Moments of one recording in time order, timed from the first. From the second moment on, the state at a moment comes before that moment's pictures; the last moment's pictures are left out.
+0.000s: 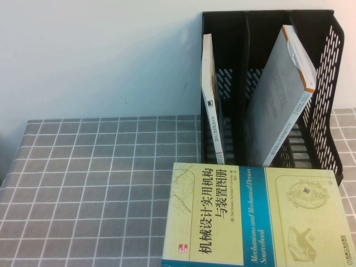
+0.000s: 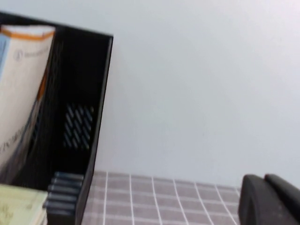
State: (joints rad) right arm -0.11 -0.01 0.03 -0.06 0.00 -0.13; left arm -0.03 -0.01 0.02 -0.01 -0.19 -0.08
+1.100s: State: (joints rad) right arm -0.10 0.31 -0.61 0.09 0.69 -0.14; left arm -0.03 0.64 -0.69 -0.60 0.62 0.05
